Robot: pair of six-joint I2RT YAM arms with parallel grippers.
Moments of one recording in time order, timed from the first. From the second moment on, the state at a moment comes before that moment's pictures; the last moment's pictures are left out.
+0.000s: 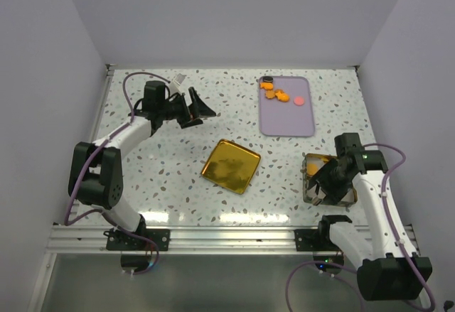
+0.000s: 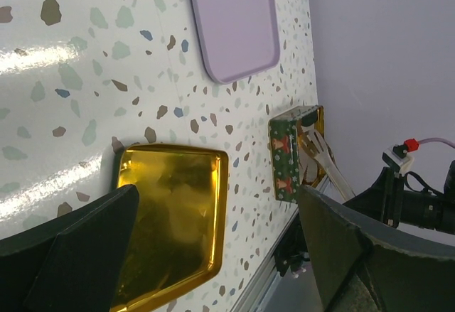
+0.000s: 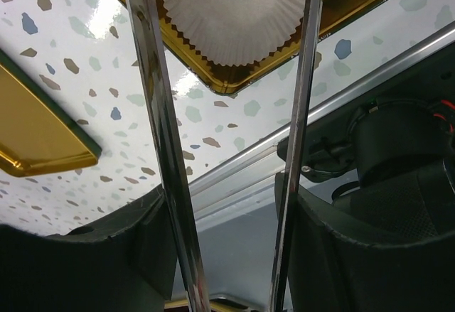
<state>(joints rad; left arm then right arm) -0.20 1.64 1.07 -0.02 0.74 -0.69 0.01 0.91 0.87 -1.37 -0.05 0.88</state>
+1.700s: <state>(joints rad) -0.03 1.48 1.06 -0.10 0.70 -0.67 0.05 2.13 1.92 -1.23 -0.14 0.64</state>
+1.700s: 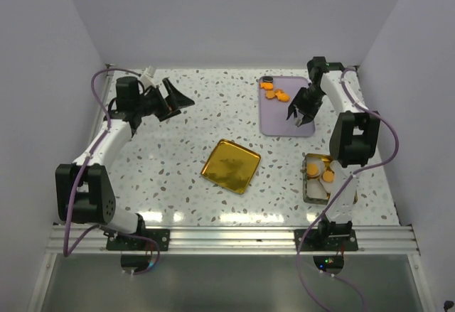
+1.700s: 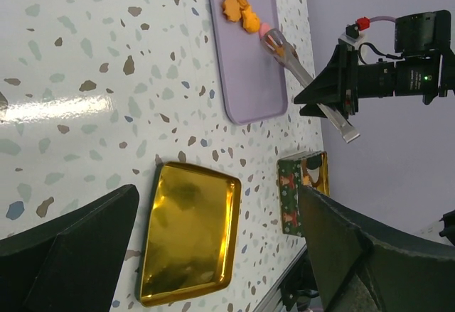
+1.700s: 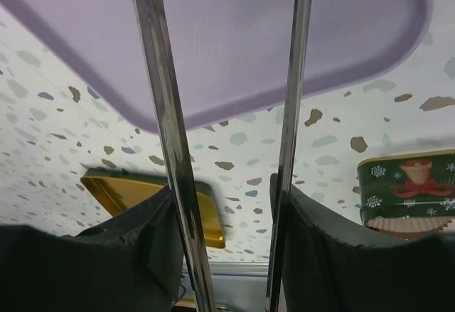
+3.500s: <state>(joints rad) -0.02 1.55 1.10 -0.10 0.71 -0.65 0.03 1.86 1.76 -1.23 -0.26 0.63</state>
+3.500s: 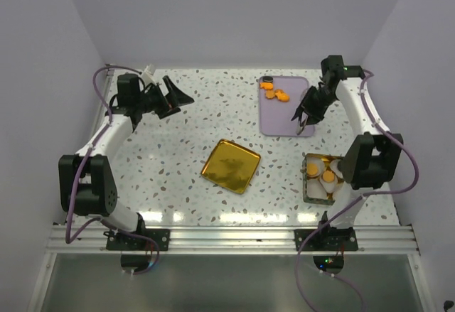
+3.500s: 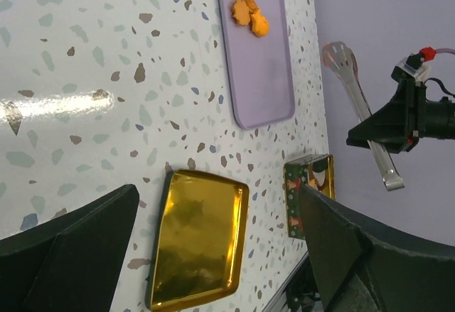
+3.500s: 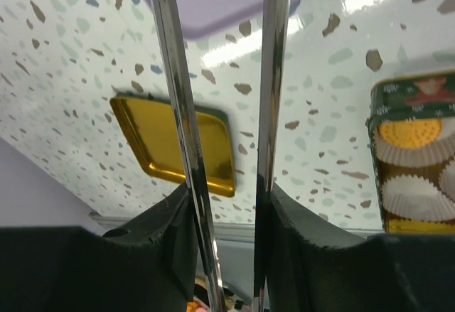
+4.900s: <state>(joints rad) -0.16 1.66 1.05 0.06 0.77 -0.70 0.03 0.99 1.35 -1.39 -0.27 0.85</state>
